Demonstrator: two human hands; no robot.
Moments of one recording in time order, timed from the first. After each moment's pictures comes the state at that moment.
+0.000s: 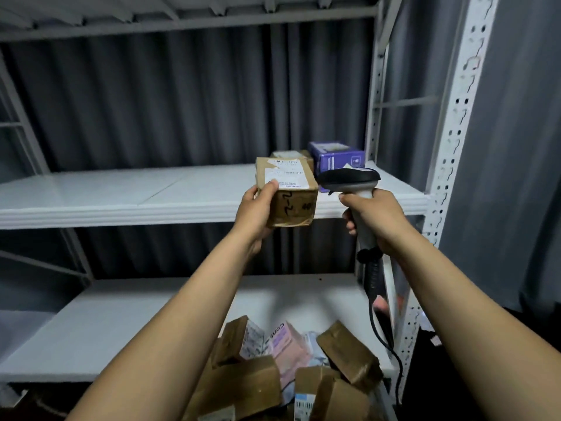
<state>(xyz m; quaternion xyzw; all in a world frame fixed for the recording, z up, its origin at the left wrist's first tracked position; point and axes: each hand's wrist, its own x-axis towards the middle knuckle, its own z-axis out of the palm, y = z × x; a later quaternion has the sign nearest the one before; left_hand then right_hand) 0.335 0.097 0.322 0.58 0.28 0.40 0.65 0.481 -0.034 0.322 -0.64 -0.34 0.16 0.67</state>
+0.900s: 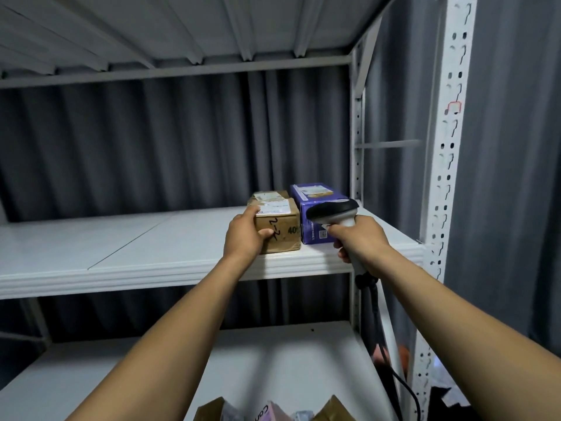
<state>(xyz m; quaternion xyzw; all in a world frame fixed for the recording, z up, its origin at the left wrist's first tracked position) 0.432 0.197 0.340 0.82 0.34 0.41 0.20 0.567 0.027 0.344 -0.71 -0.33 0.11 0.61</state>
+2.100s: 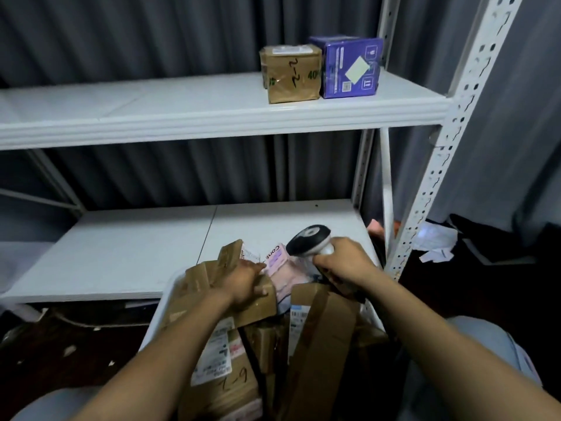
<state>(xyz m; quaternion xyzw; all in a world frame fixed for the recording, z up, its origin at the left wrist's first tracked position) 0.277 0.117 0.047 0.93 0.34 -0.07 0.15 0.444 -0.049 0.127 -0.83 -0.40 0.23 0.31</state>
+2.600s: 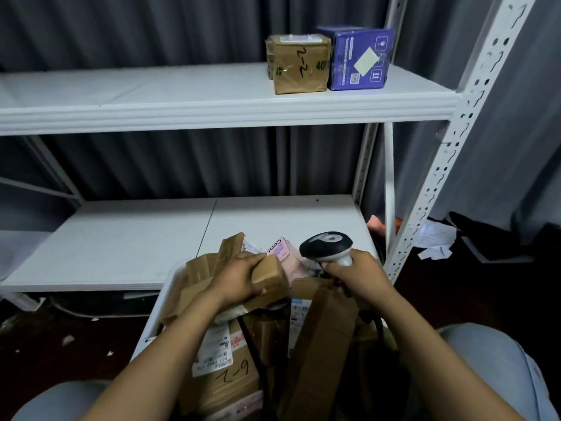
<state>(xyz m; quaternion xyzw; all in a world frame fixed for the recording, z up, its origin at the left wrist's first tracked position) 0.255 0.111 0.056 0.91 0.33 0.03 0.24 0.432 -0.078 0.108 -0.82 -0.33 0.25 0.40</state>
